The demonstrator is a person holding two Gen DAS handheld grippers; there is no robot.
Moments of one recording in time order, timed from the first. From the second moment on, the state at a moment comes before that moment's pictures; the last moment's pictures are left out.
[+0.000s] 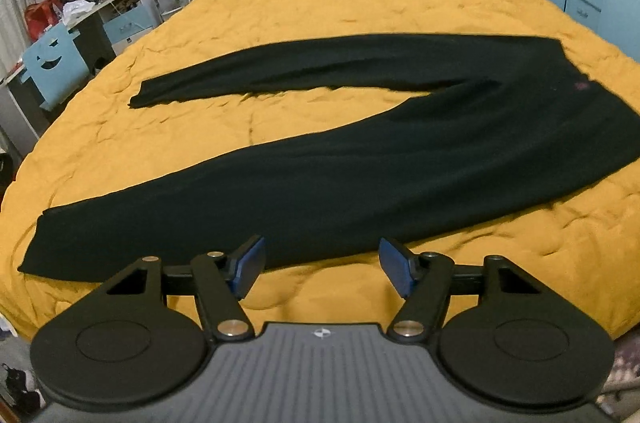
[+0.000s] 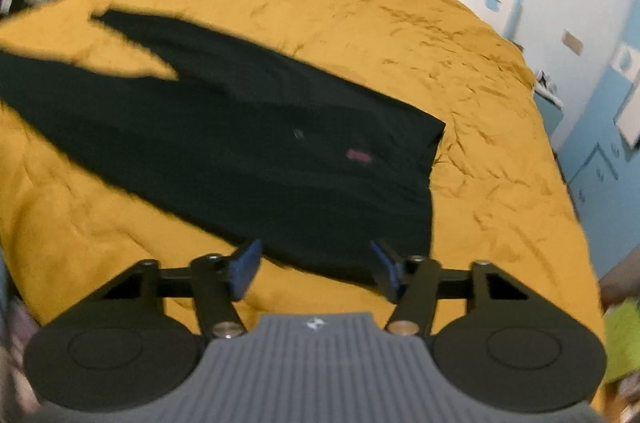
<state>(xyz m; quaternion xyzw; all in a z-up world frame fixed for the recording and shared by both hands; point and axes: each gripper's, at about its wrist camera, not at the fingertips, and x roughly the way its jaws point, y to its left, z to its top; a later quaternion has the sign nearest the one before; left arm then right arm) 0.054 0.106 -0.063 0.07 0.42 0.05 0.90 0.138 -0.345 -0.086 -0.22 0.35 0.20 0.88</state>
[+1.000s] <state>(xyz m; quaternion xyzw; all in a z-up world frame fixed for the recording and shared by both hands) 0.043 0.117 -0.079 0.22 0.40 -0.03 0.89 0.191 -0.344 -0.086 -0.30 0.27 0.21 0.89</state>
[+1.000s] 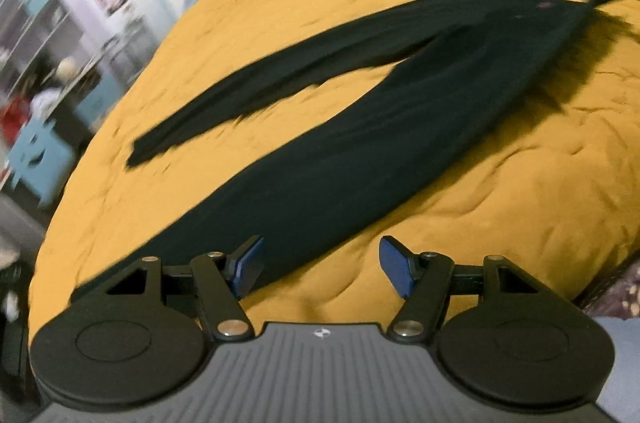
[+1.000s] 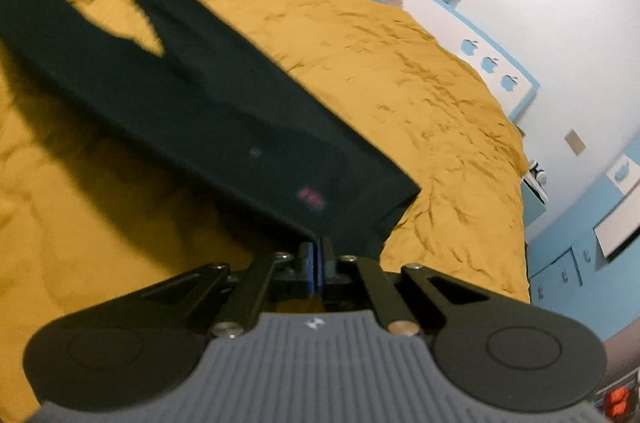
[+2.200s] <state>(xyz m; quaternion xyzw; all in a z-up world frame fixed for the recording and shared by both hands) 0.085 0.258 -0.075 0.09 0.38 0.21 0.90 0.200 -0.335 -0.084 -0.28 0.32 0.17 0.89</state>
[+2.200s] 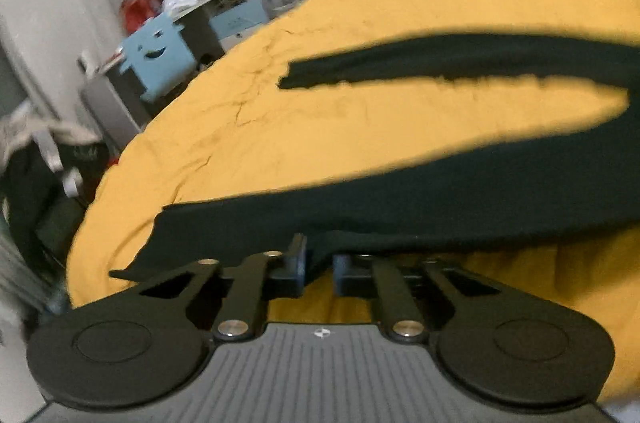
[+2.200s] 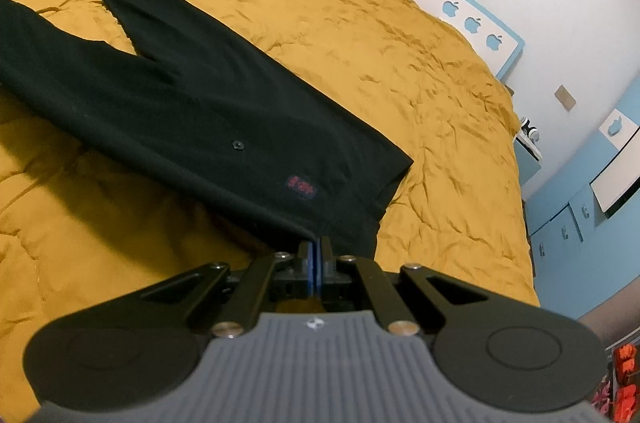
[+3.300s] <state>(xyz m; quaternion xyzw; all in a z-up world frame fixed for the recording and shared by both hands) 0.448 0.272 -0.078 0.08 0.41 0.31 0.85 0.512 -0.312 -0.132 -0.24 0.38 0.17 0.88</state>
